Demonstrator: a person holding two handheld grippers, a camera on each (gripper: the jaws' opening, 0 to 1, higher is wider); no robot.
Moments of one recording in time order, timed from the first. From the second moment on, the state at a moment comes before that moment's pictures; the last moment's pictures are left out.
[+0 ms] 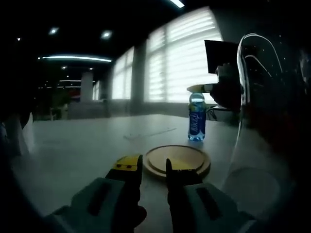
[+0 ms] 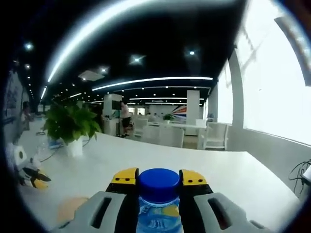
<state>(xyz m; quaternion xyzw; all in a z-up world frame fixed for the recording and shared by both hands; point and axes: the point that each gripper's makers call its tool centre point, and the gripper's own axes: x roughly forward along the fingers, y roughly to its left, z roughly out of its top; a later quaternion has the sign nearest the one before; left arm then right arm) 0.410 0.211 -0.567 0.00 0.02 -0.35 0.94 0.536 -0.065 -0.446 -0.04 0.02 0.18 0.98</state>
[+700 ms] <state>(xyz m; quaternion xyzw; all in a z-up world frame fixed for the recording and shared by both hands) 0.408 0.213 -0.560 0.00 0.01 -0.35 0.94 0.524 -0.013 -0.454 -0.04 0.02 0.25 0.97</state>
